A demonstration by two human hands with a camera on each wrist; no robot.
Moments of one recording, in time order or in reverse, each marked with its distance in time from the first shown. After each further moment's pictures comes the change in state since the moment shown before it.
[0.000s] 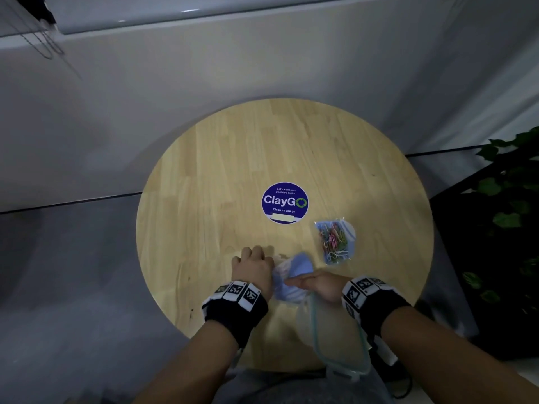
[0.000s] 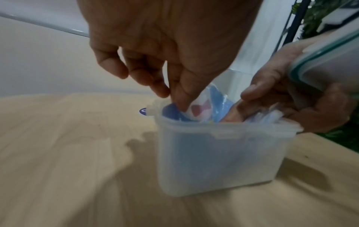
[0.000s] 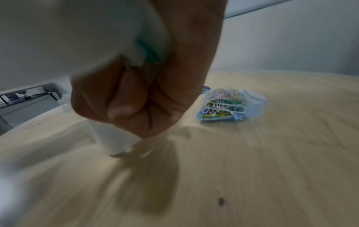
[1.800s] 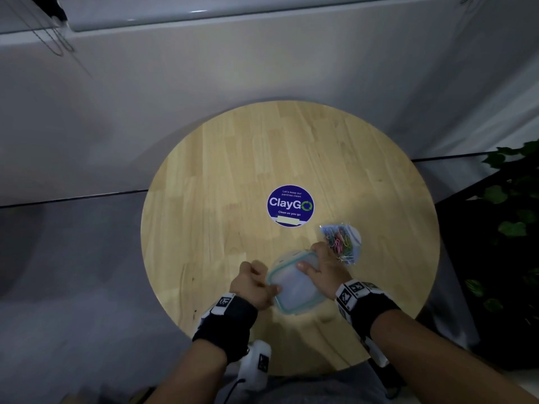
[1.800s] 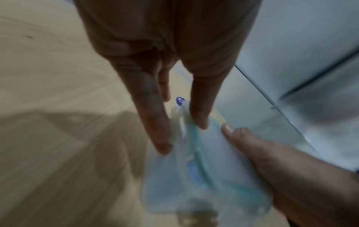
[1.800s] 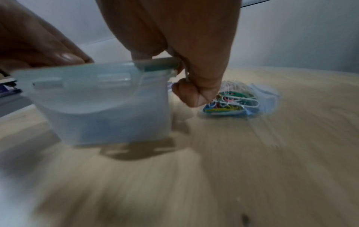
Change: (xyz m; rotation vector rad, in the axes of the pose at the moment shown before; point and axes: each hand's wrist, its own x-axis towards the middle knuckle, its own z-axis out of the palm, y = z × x) left_hand -0.013 -0.018 0.024 -1.252 -0.077 -0.449; right_hand 0.020 -0.004 -0.002 -0.164 0.549 -0.160
